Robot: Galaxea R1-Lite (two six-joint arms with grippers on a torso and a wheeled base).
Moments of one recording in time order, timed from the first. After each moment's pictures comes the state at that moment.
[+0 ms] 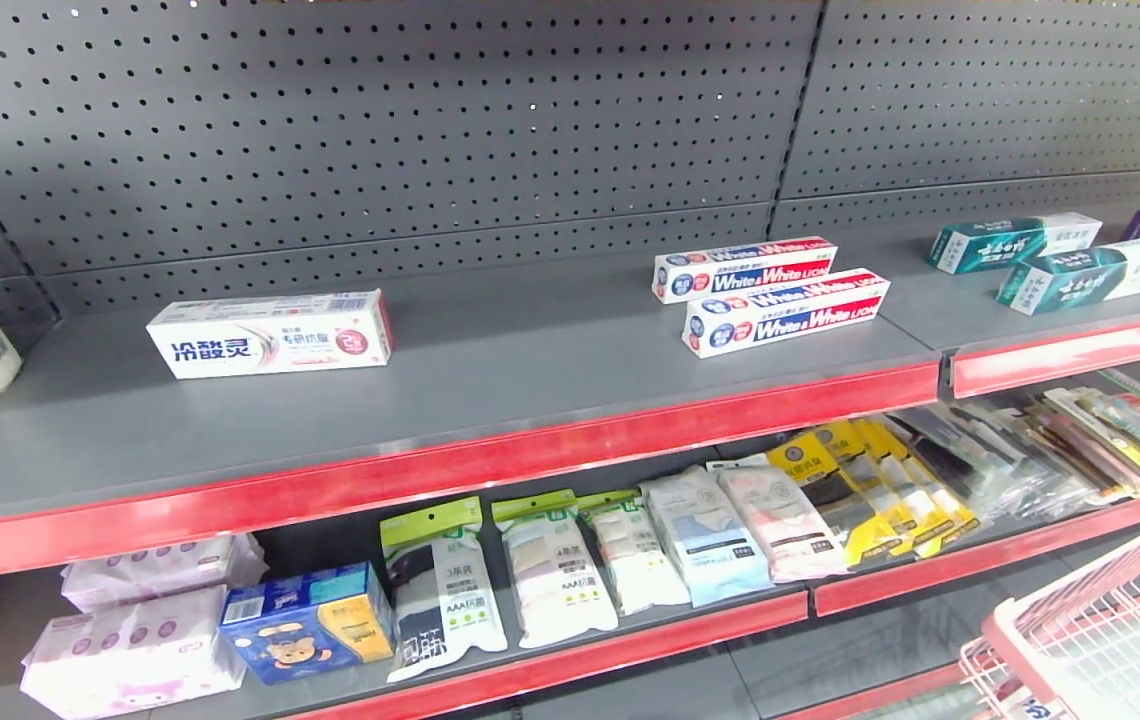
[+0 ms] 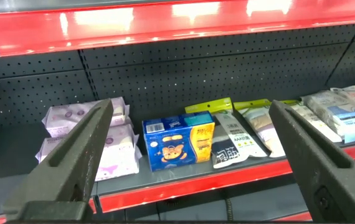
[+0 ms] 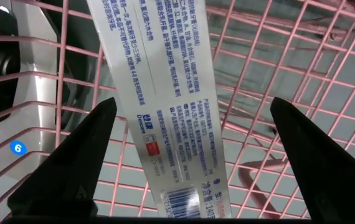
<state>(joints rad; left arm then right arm) 0.00 0.00 0.00 0.00 0.00 -0.01 -1.00 2.20 -0.55 -0.18 0.39 -1.44</state>
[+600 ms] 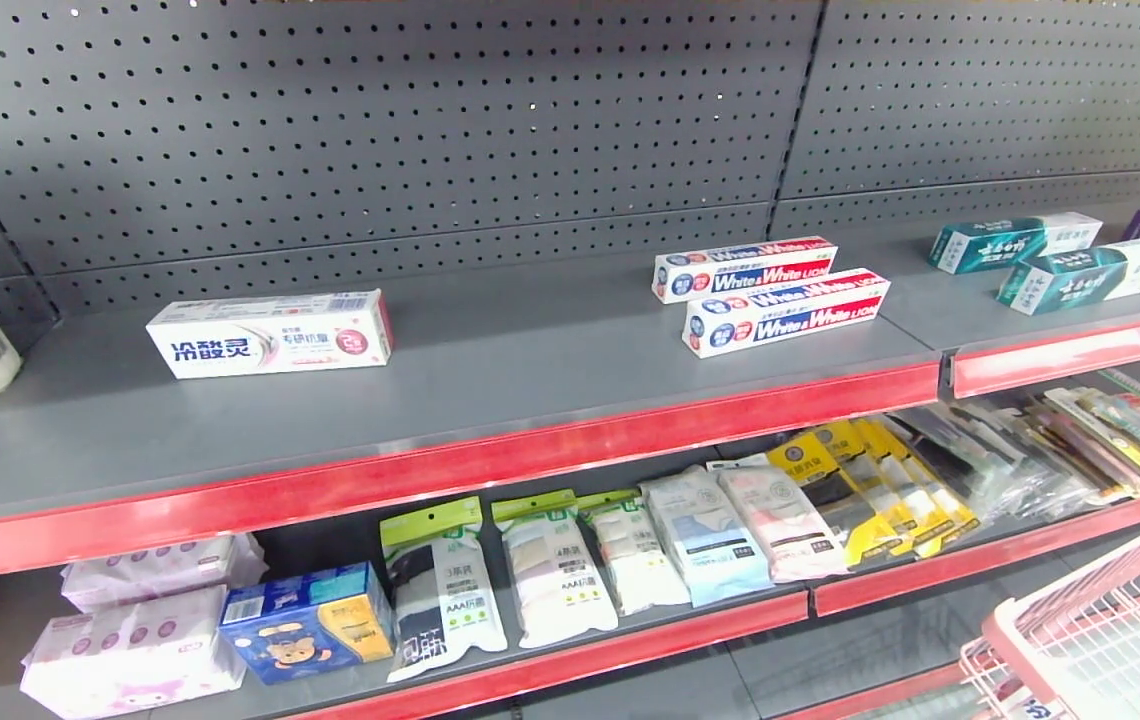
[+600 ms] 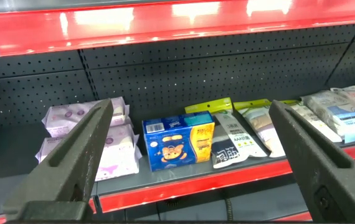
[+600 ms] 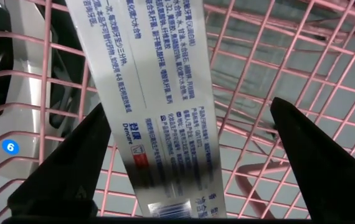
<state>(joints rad) 0.00 0.00 0.00 0.00 0.00 -0.01 -1.00 2.24 -0.56 -0.21 0.38 -1.46</state>
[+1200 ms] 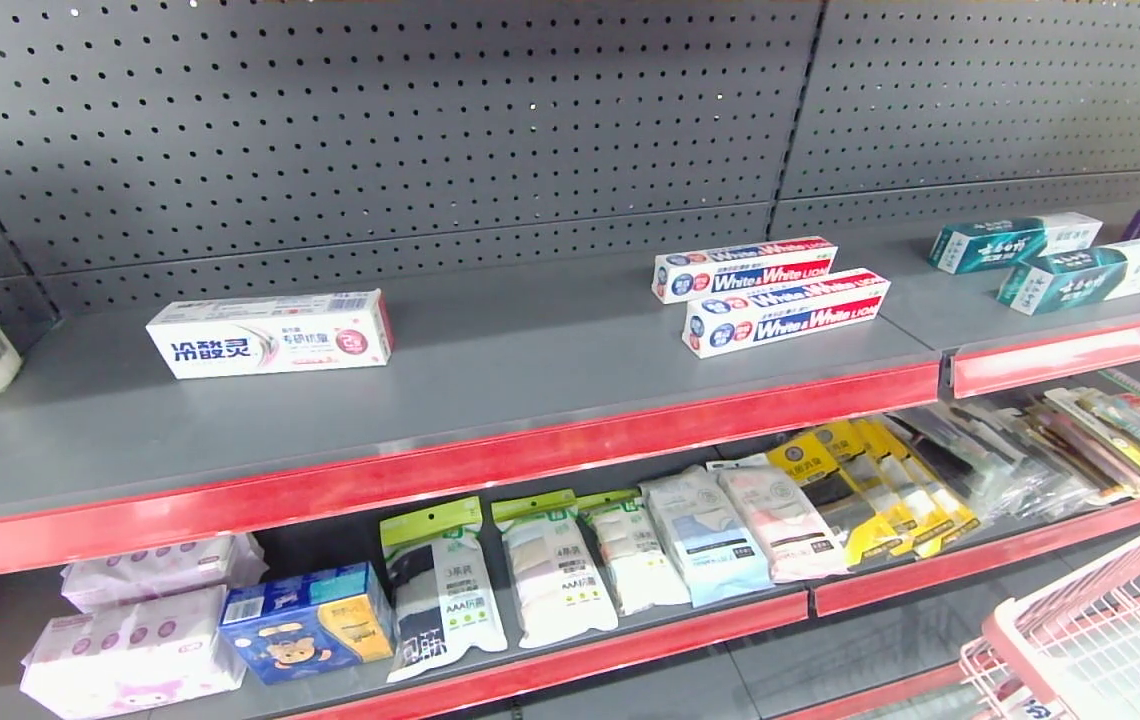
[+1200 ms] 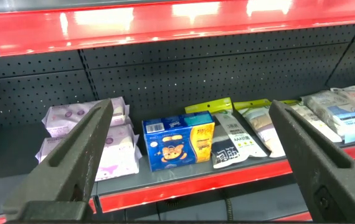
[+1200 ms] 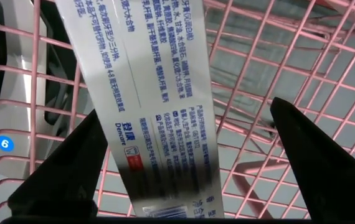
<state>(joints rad) 0.00 0.00 0.00 0.00 0.00 -0.01 -1.00 2.25 -0.56 -0.23 0.37 -1.47</state>
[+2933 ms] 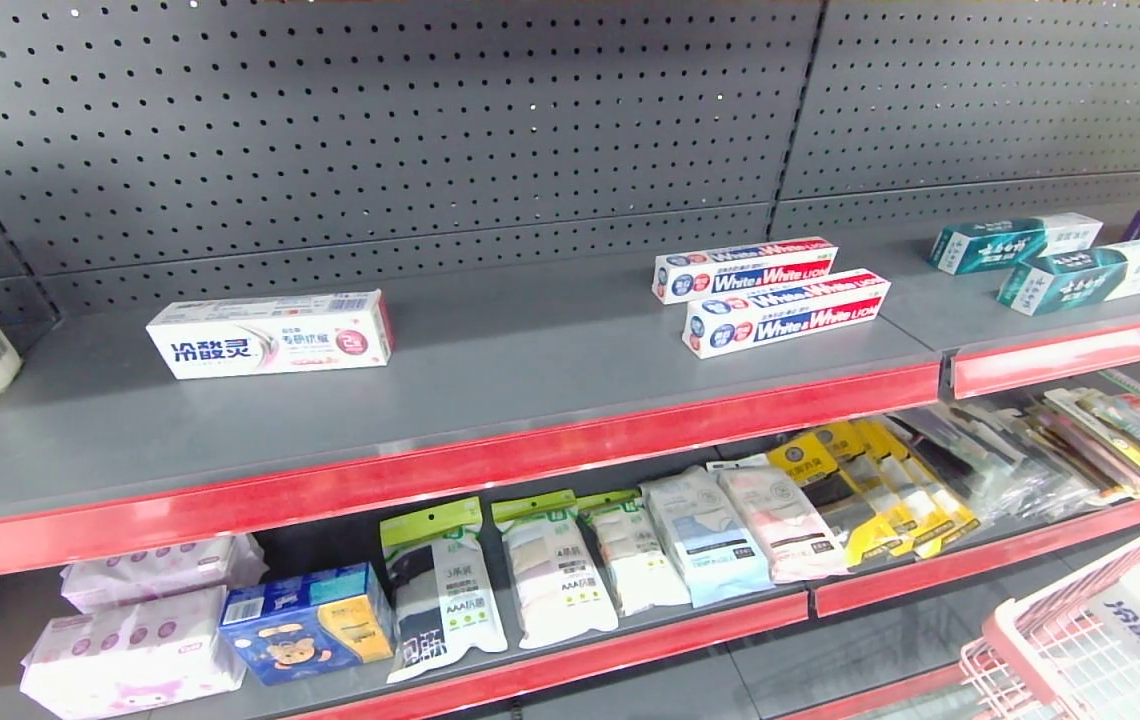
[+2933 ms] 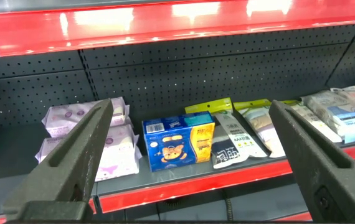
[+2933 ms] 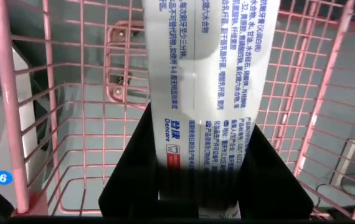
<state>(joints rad) 0.00 0.00 0.00 0.00 0.00 -0.01 -1.00 1.67 -0.47 -0.04 0.38 -1.27</state>
